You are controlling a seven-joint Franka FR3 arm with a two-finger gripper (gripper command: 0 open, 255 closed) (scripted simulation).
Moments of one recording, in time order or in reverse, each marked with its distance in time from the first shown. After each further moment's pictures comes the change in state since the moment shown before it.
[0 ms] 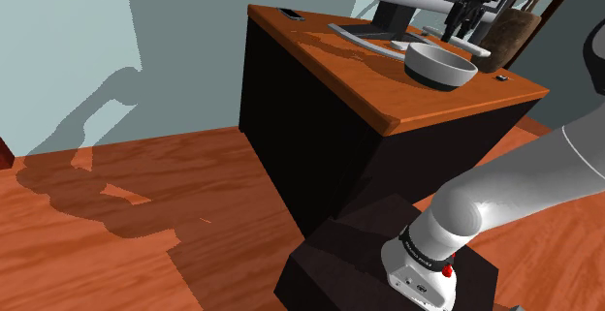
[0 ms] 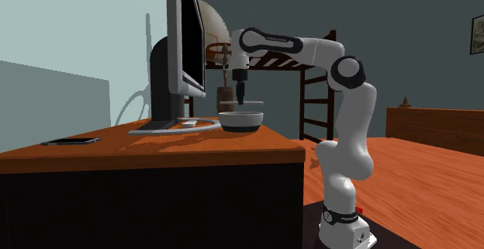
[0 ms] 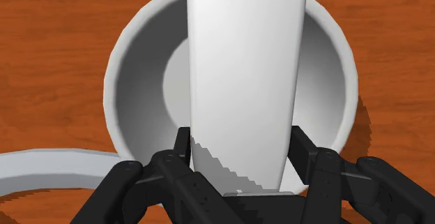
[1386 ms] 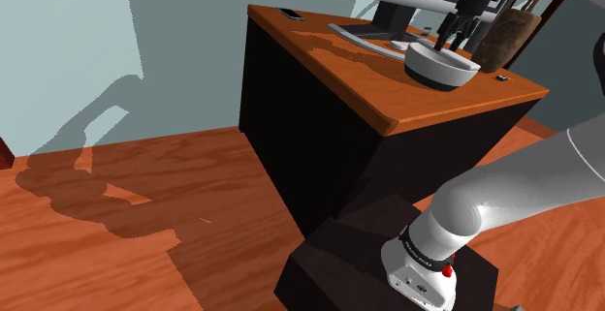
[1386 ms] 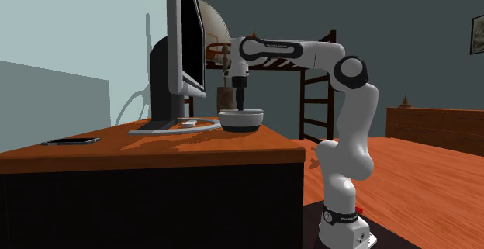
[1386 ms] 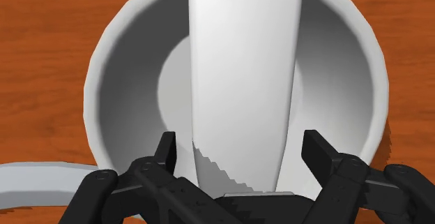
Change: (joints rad) arm -0.005 -0.036 0.002 -0.123 -0.013 0.090 0.014
